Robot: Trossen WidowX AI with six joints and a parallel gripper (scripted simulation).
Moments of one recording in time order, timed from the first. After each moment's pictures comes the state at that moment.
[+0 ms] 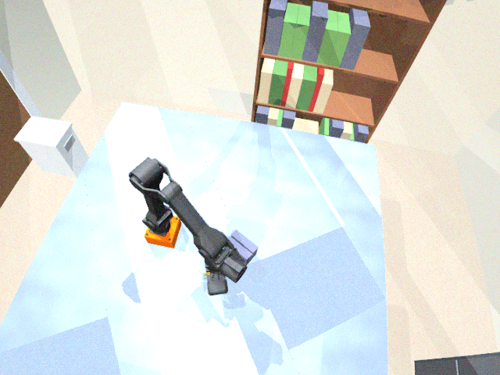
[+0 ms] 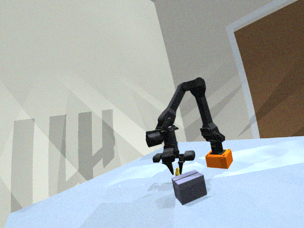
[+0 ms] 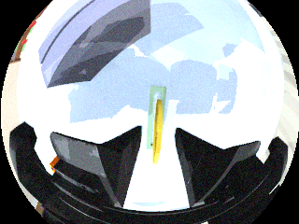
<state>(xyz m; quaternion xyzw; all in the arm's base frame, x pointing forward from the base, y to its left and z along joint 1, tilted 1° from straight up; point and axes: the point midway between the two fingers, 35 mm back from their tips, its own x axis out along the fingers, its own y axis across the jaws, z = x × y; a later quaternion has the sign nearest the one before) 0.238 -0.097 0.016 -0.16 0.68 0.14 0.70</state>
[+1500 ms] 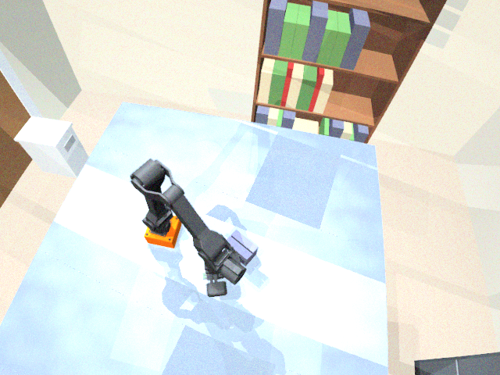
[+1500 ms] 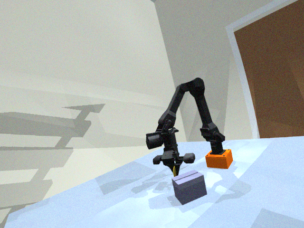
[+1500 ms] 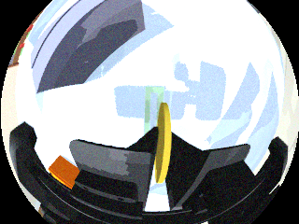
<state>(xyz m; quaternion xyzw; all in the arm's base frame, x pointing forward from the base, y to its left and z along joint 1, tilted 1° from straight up) 0.239 -0.101 0.006 -0.15 0.68 0.13 0.71</state>
